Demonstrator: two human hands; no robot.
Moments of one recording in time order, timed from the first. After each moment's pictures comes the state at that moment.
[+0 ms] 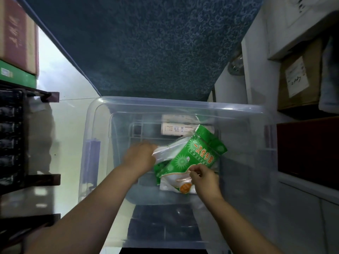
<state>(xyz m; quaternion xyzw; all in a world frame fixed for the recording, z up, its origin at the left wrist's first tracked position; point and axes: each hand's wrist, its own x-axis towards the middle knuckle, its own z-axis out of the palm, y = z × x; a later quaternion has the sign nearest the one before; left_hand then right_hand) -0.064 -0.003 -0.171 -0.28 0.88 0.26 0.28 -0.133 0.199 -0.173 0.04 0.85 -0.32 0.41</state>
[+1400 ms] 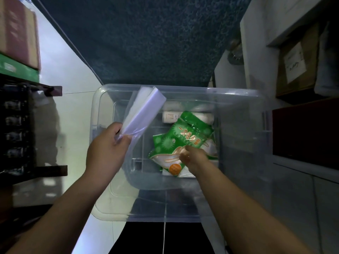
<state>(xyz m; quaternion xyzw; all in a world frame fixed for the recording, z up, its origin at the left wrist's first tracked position) -0.008 -0.020 -0.067 -0.46 0.82 0.35 0.03 -0.139 0.156 -0.188 0.41 0.62 -0.48 0.47</state>
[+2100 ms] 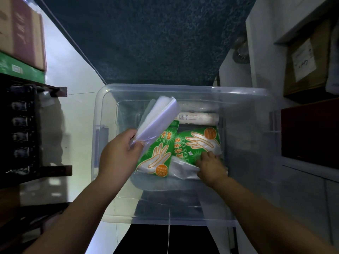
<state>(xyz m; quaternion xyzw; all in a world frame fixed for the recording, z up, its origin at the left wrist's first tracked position) -0.013 -0.003 -0.072 -0.44 0.82 0.36 0.06 -0.140 0.223 -0.207 -0.43 0.80 0.16 0.39</state>
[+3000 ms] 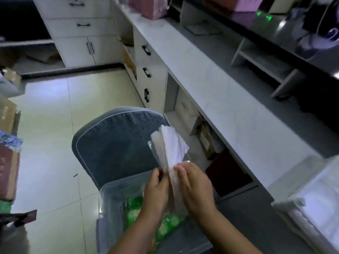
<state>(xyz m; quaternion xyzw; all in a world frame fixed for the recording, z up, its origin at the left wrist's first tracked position) -0.083 0.069 0.138 -0.30 0.59 0.75 -0.03 -0.120 0.168 0.185 -0.16 0.91 -0.39 0.01</state>
